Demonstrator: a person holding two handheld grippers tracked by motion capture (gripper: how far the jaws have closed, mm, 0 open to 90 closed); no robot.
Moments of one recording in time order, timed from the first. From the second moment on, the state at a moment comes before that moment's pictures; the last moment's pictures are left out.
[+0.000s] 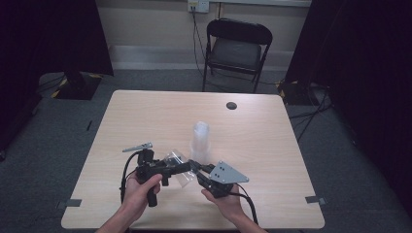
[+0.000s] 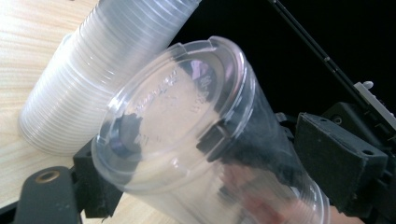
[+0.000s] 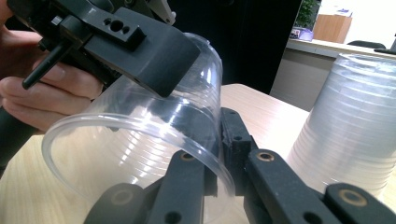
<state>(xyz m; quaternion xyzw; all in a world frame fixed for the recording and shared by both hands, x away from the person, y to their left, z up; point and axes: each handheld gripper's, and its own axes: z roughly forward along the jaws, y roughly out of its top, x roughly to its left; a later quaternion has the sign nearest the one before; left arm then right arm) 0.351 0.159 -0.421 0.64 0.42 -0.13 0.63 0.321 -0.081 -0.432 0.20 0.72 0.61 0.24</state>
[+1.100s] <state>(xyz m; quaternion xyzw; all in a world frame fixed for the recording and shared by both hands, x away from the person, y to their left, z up) 0.347 0.168 -0.418 0.69 0.40 0.00 0.60 0.323 -0.103 -0.433 0.23 0.79 0.56 0.14</state>
